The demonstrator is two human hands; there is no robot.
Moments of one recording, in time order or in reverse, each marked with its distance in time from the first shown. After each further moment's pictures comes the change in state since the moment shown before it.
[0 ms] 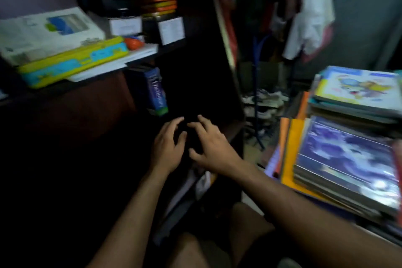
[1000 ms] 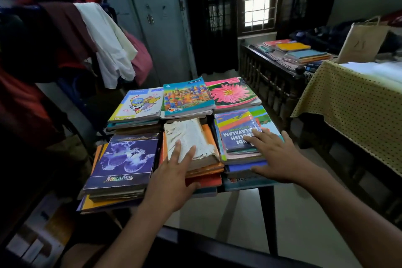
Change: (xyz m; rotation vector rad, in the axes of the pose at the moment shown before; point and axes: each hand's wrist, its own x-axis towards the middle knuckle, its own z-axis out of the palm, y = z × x) left_hand -0.166 0.367 0.187 0.312 -0.706 0.631; right_hand -0.479 0.155 -0.332 -0.657 -0.022 0.837
